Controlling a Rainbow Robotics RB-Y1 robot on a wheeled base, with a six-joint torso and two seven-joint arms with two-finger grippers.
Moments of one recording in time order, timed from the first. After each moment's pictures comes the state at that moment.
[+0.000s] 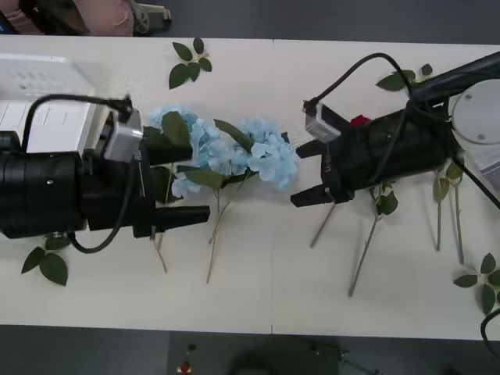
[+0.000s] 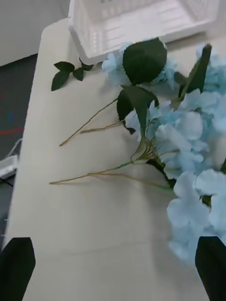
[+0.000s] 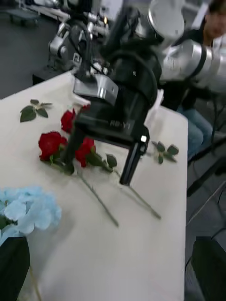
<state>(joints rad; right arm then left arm) -0.52 -0.66 0.25 -1.70 -1.51 1.31 2.43 -0.17 1.10 -0.33 -2.17 2.05 0.61 -2.60</state>
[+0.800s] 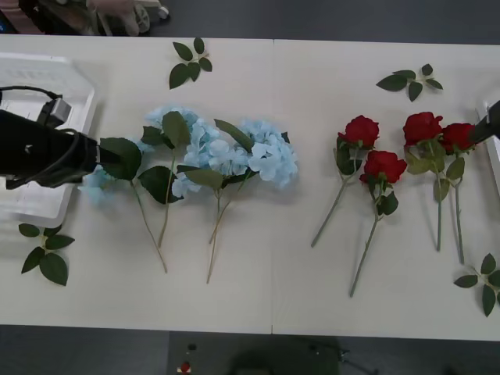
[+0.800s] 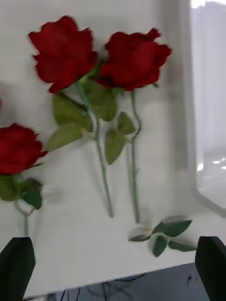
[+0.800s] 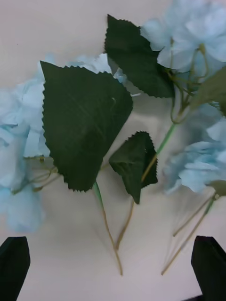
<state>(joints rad) -0.61 -0.85 -0.09 -1.63 -0.73 1.89 1.20 -0.47 1.09 -0.37 -1.64 1.34 1.10 -1.07</state>
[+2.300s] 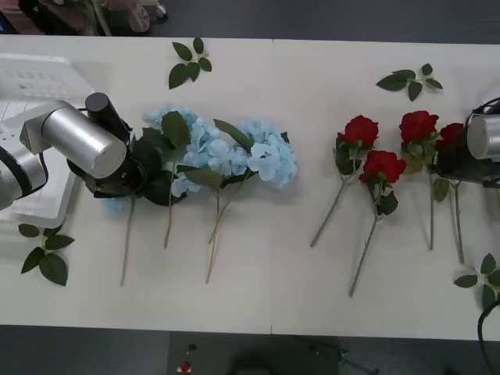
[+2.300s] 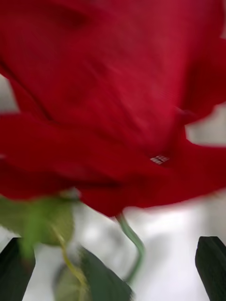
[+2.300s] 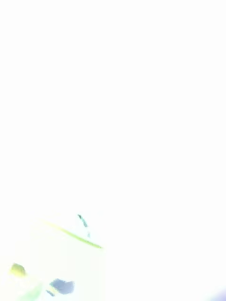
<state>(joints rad) -0.68 -0.64 0.12 -0.89 -0.43 1.08 1.30 -0.87 0.78 -0.94 -1.16 0.92 1.10 -1.00</state>
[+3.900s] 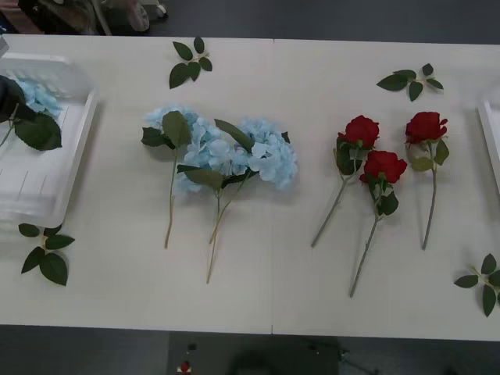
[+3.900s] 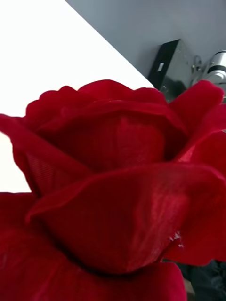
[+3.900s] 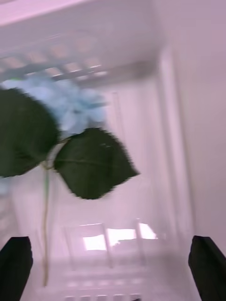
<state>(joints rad) -0.95 -1.04 0.42 -0.81 -0.43 0.94 1.86 -0.84 1.12 -0.46 -1.13 1.18 1.18 -1.79</state>
